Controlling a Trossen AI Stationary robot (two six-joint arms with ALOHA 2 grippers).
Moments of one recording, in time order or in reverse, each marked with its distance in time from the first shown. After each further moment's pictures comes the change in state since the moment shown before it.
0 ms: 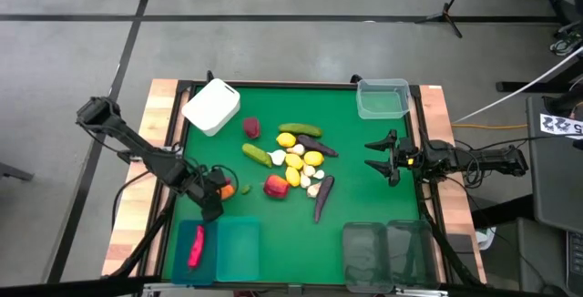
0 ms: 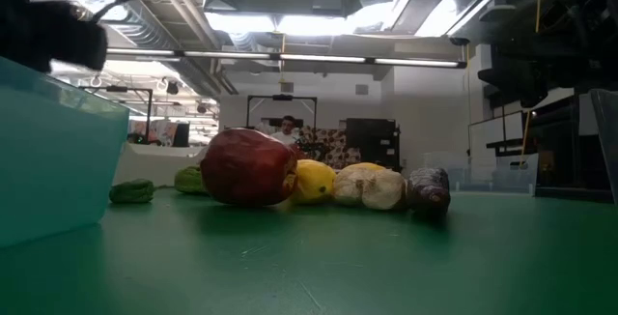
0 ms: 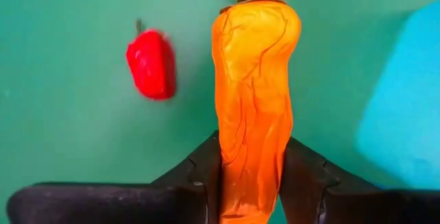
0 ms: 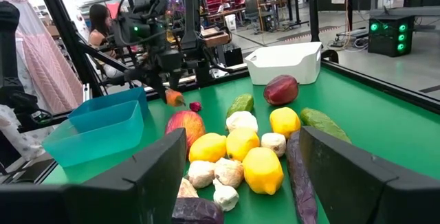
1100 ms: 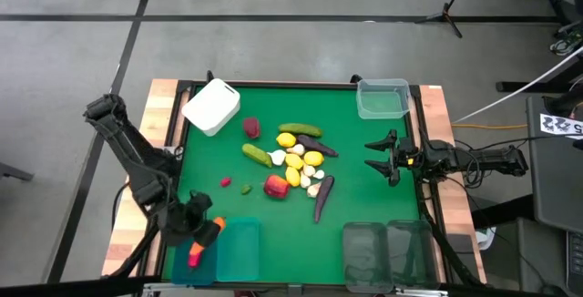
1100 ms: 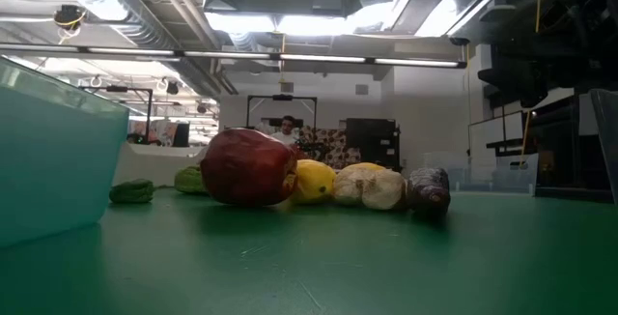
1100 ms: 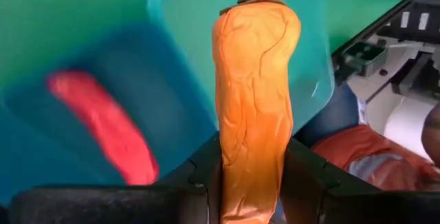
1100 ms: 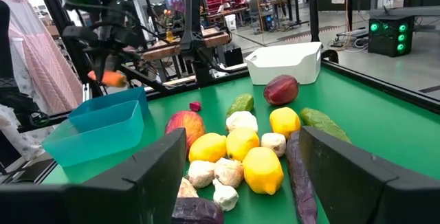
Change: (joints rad) left arm -0.362 0.070 0.298 0.064 -0.006 -0.982; right arm 0.000 0.000 0.000 0.000 0.000 0.000
